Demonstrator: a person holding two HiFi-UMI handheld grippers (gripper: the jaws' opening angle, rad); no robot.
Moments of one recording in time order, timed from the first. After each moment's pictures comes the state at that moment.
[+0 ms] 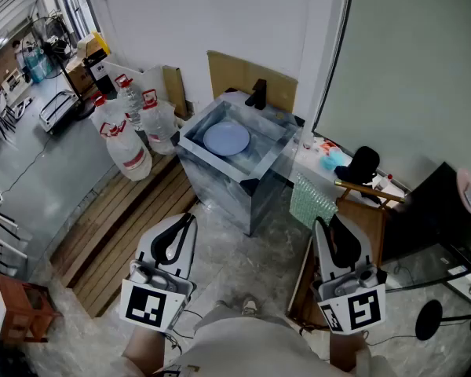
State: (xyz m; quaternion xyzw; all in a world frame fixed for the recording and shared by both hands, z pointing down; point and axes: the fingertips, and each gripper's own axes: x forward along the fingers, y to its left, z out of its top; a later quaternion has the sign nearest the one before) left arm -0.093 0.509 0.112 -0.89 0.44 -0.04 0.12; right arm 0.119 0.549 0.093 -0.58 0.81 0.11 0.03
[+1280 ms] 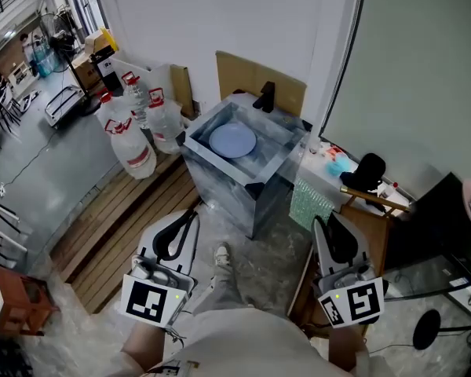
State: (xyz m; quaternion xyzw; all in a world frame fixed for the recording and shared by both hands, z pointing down) left arm -0.099 0.492 0.118 -0.89 0.45 -0.03 0.13; right arm 0.120 0.518 0.123 -0.57 0.82 0.07 0.01
